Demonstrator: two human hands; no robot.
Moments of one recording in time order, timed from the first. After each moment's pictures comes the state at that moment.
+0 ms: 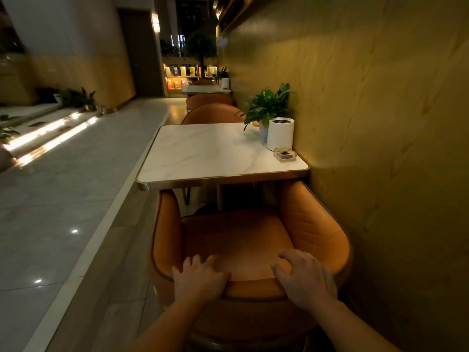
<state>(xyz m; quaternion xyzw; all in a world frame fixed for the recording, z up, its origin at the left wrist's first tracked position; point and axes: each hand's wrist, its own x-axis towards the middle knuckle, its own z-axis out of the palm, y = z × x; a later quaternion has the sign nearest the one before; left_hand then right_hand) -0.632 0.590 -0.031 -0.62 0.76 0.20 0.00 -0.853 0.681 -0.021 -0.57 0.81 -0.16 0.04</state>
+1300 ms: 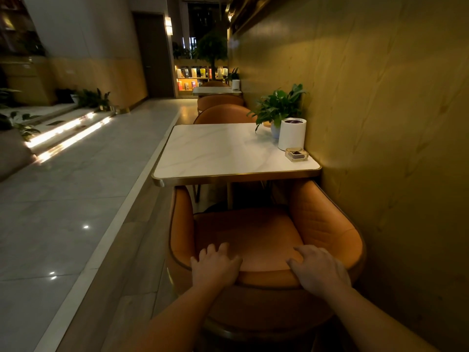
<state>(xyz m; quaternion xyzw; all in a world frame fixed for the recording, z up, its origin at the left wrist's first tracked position) -0.624 0.587 -0.042 -0.62 0.75 0.22 -0.07 -0.857 0.668 -0.027 -0.56 0.82 -0.08 0.09</state>
